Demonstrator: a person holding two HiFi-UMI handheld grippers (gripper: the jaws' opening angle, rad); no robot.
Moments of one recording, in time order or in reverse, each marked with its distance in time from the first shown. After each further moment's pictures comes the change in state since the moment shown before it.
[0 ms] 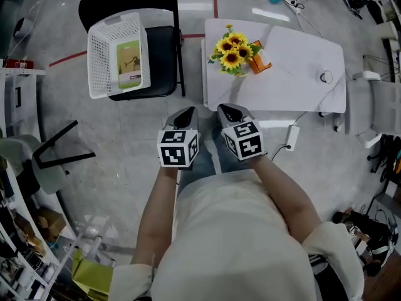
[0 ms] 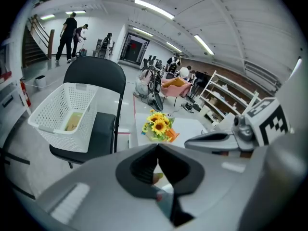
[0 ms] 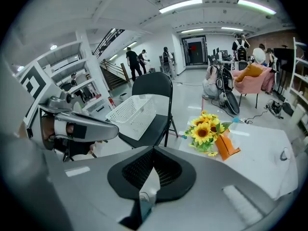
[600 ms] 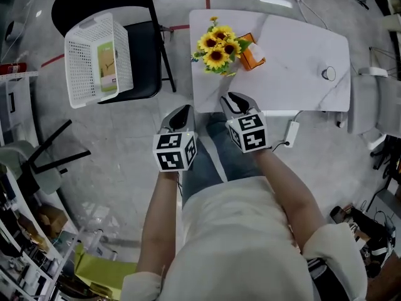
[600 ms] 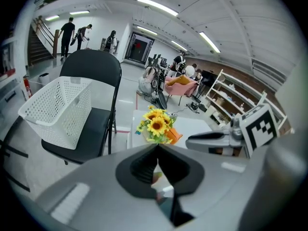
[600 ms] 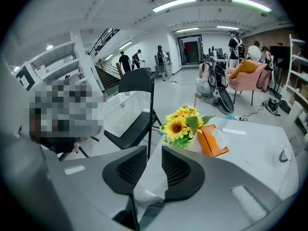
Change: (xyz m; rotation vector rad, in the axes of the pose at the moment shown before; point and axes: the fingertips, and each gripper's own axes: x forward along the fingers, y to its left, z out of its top) left arm 0.079 -0.031 -0.001 -0.038 0.002 0.060; right arm 0.029 -0.117 -0.025 0.018 0.001 -0.034
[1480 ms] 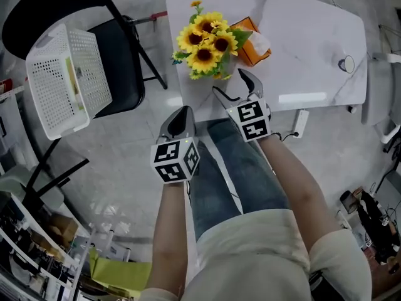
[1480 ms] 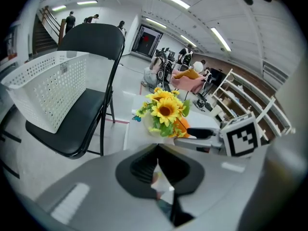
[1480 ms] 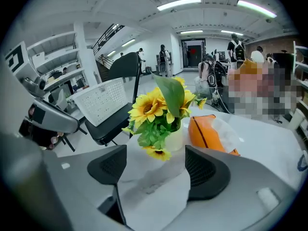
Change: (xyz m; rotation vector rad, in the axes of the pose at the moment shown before) left arm 0.116 0.014 -0.041 -0.091 0.067 0.027; right arm 0.120 -0.092 -0.043 -0.071 -0.018 -0.034
